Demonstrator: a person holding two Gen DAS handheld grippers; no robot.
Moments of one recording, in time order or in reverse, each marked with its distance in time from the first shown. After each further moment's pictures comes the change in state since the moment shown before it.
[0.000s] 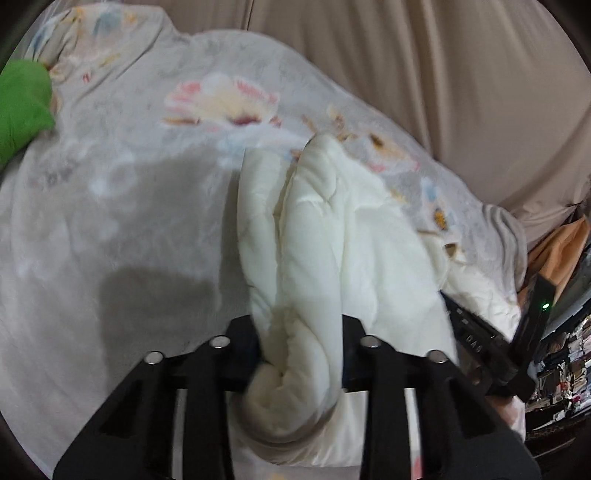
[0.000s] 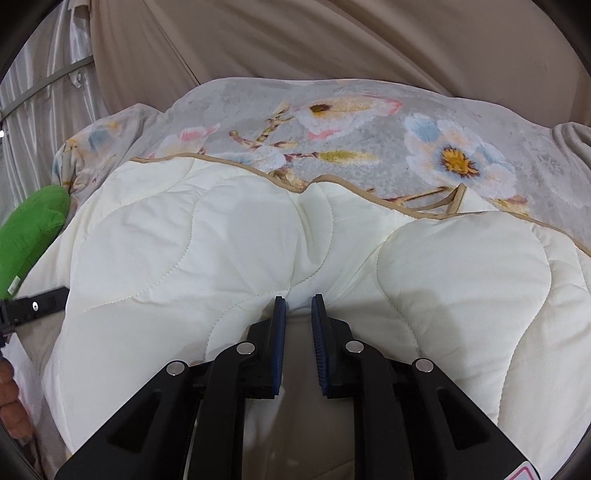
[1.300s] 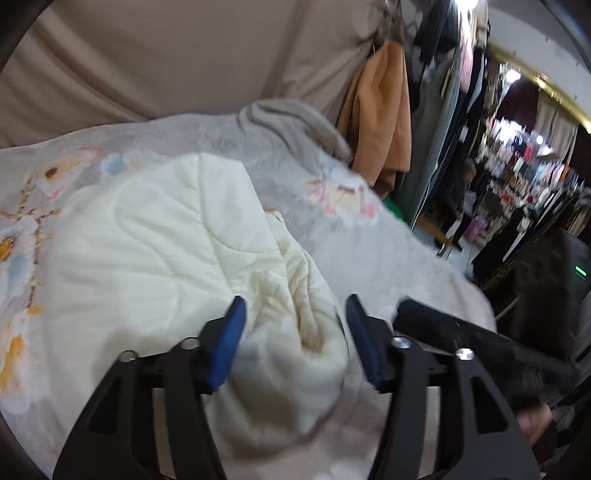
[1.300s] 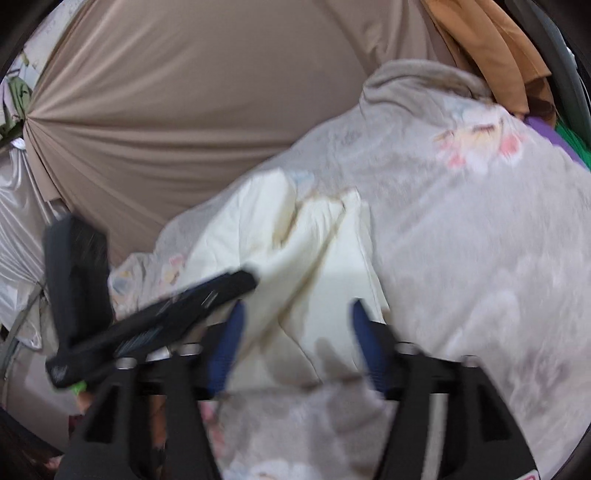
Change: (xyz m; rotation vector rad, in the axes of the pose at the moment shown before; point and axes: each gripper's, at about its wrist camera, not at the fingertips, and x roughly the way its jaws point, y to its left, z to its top) left arm 0.003 -0.312 -0.132 0.654 0.095 -0.434; right arm -0.262 -0.156 -0.140 0.496 -0.320 0.066
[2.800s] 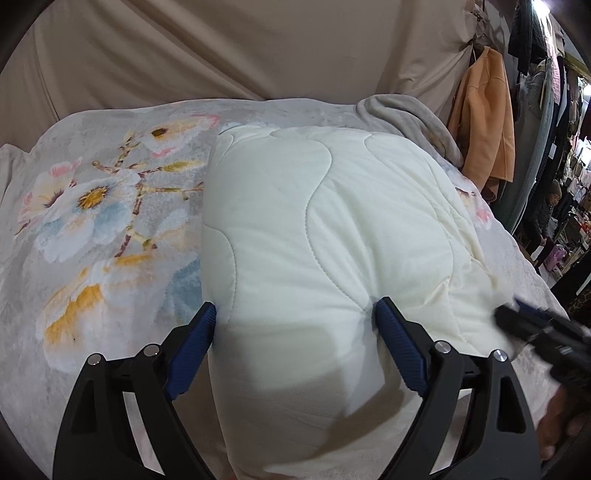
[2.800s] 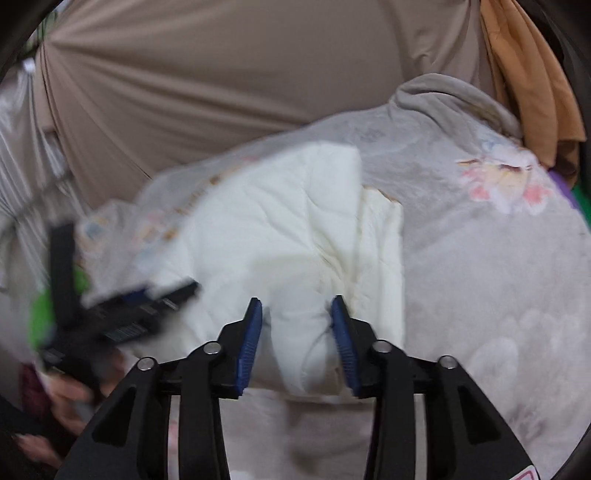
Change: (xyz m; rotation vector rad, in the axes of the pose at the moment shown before) left arm 0.014 0.072 -0.036 -0.117 0.026 0.373; right arm 0.044 0.013 -0.026 -0.244 0.134 -0.205
